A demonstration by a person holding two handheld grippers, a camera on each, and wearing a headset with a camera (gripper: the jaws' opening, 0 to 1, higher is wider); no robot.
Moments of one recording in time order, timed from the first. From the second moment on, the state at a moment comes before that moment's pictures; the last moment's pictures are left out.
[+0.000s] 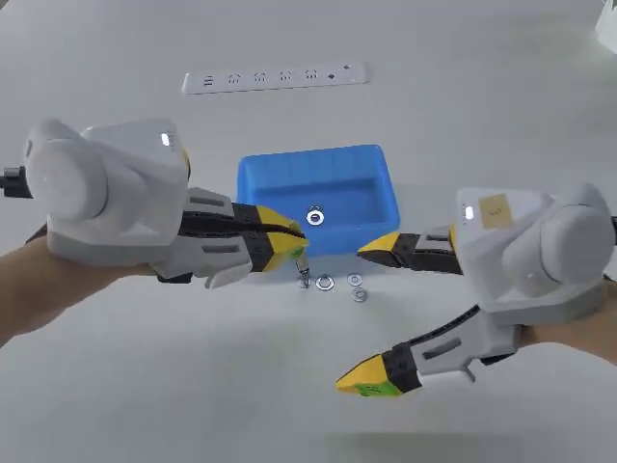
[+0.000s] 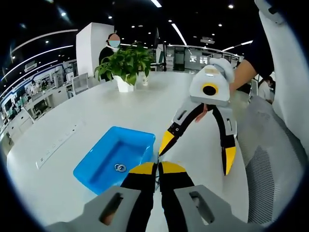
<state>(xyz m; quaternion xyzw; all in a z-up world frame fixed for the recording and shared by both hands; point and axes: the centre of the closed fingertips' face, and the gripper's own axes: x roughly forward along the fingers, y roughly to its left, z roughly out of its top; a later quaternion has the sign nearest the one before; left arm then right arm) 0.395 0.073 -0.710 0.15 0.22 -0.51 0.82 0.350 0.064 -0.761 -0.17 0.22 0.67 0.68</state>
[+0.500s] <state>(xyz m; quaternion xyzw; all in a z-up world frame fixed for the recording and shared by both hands) 0.393 0.075 -0.713 0.15 0.24 -0.52 0.81 0.373 0.111 -0.761 -0.18 0.20 0.70 0.66</state>
